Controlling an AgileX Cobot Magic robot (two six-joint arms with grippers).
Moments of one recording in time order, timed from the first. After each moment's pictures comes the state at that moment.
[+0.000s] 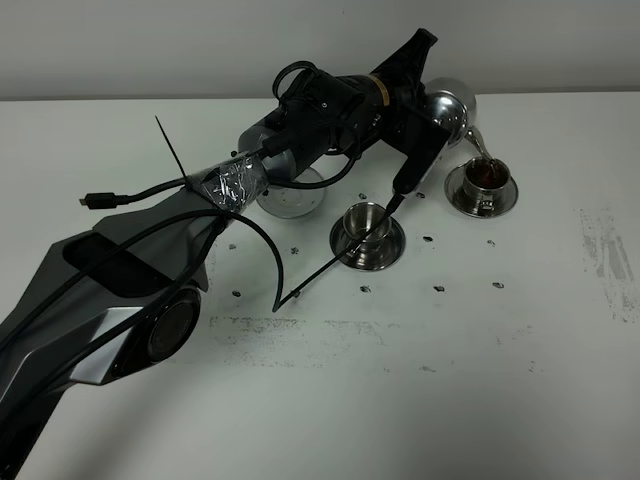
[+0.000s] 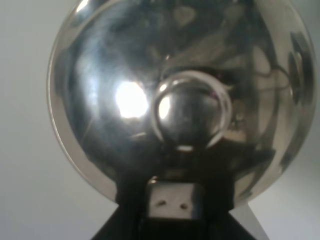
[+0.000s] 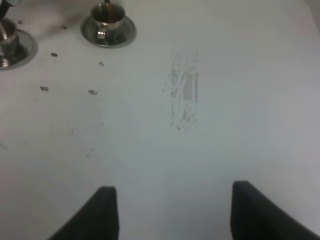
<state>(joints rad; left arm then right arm) -0.62 2.69 -2.46 0.14 0.31 1.70 0.04 0.04 -0.51 -0.02 1.10 -0.13</state>
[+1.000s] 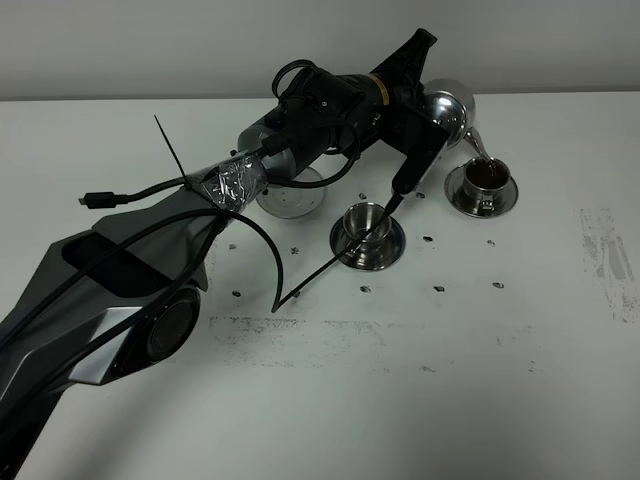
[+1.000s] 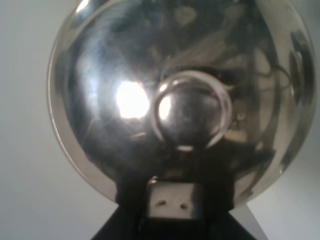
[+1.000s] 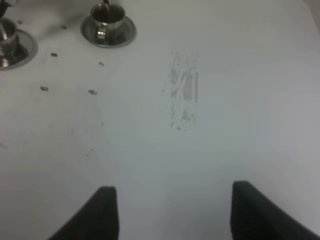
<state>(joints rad) -0.62 2.69 -2.46 0.14 0.32 1.70 0.04 0.04 -0.51 -0.02 1.10 -0.13</state>
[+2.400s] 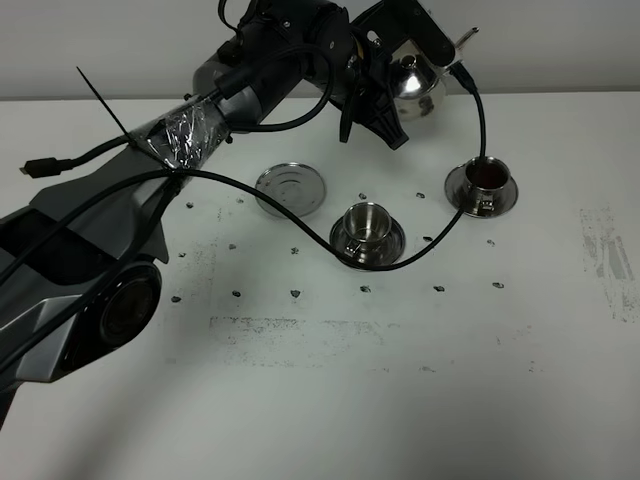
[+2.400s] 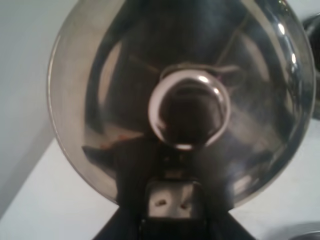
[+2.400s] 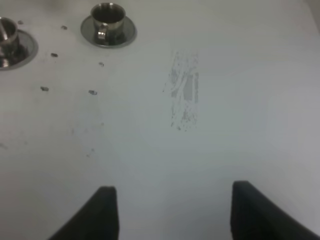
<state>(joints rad) -0.60 2.52 -2.47 0.04 0.80 0.47 0.04 0.04 -0.51 -0.02 1.10 -0.13</state>
